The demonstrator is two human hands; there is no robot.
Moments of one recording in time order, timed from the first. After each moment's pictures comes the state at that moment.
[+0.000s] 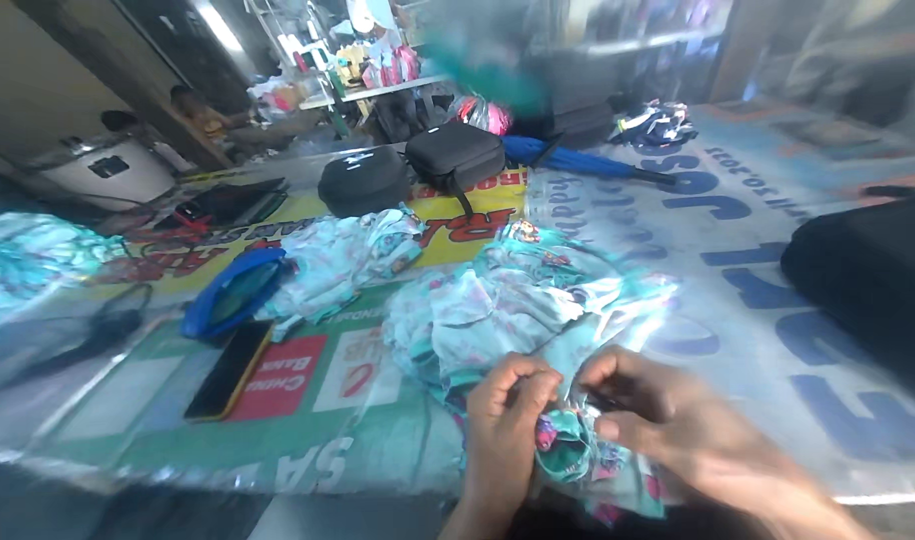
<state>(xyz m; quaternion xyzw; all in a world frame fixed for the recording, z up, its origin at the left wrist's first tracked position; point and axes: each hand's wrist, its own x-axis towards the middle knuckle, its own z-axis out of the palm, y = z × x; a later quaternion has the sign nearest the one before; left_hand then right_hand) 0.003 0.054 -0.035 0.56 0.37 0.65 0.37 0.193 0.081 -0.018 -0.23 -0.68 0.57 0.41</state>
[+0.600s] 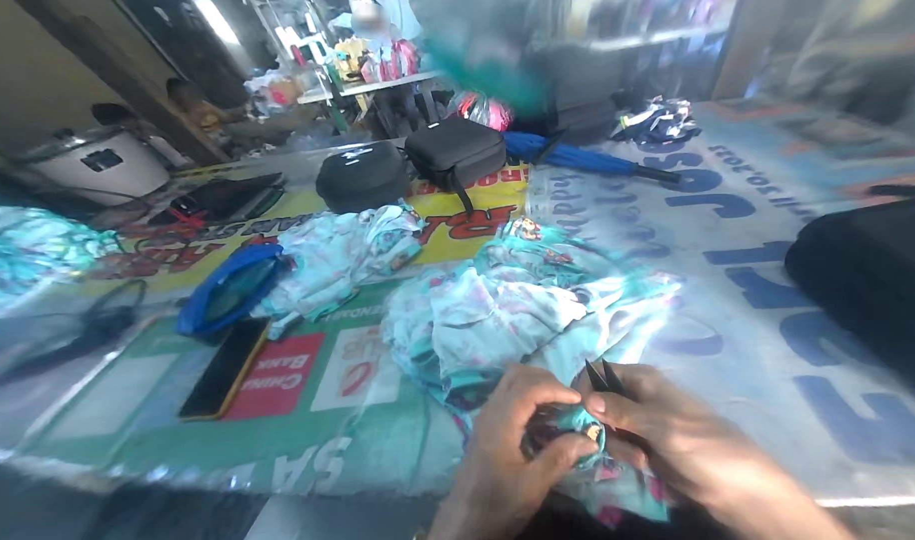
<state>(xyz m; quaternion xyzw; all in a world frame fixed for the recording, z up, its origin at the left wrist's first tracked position) -0.017 0.046 -0.043 0.71 0.32 0.55 0.31 0.185 0.084 -0.029 -0.21 -0.47 0.78 0.36</state>
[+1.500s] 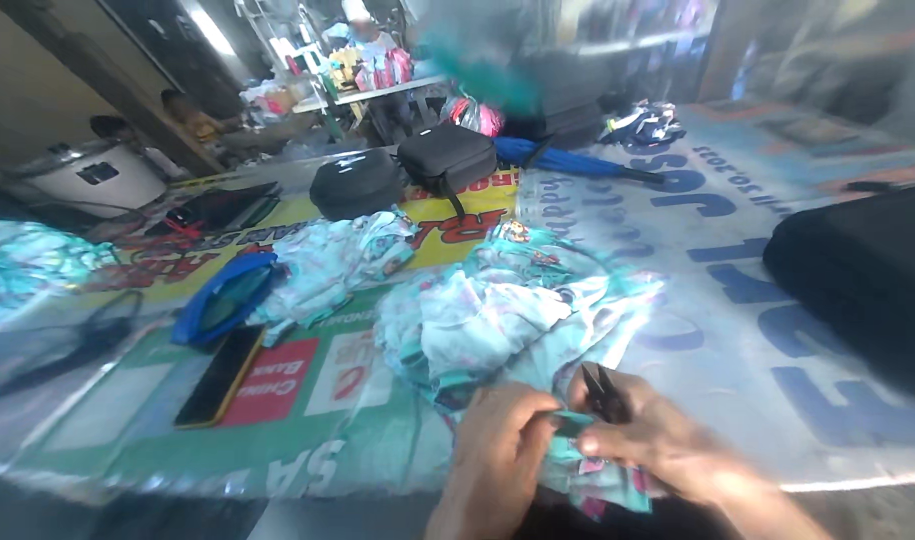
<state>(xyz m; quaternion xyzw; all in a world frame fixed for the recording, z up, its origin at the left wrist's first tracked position) -0.012 0.037 -0.041 0.74 0.46 0.48 0.13 0.196 0.079 -0.043 -0.22 -0.57 0.70 0.36</state>
